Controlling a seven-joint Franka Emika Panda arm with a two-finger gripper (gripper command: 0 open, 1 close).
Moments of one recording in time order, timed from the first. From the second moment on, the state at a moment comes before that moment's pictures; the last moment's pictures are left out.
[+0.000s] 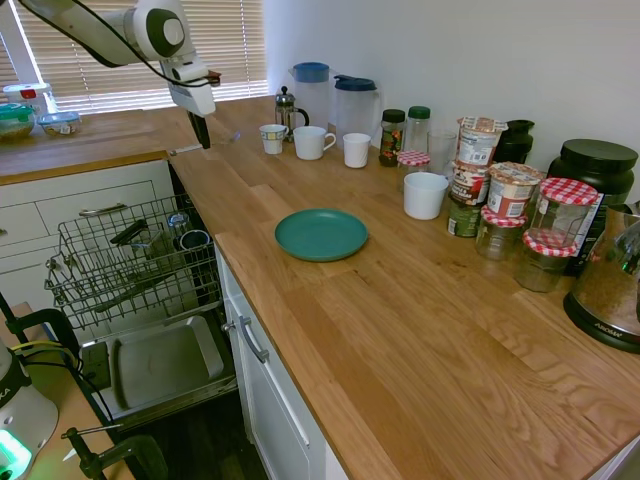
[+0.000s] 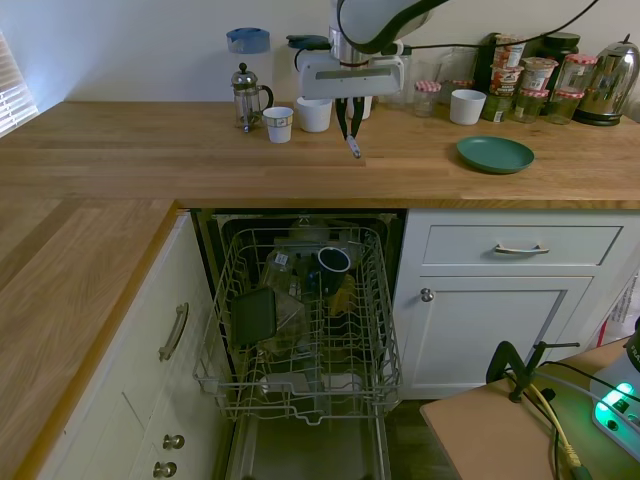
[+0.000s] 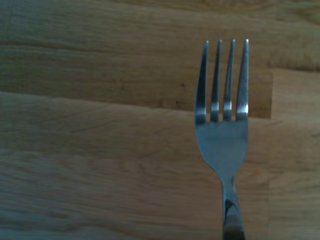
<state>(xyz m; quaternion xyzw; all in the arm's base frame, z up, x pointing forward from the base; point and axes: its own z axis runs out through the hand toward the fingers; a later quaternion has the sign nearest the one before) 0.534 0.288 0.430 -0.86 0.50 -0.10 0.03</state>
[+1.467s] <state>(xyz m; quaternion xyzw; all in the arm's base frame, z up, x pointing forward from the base) 0.307 0.368 0.203 -0.86 0.50 -0.10 0.05</state>
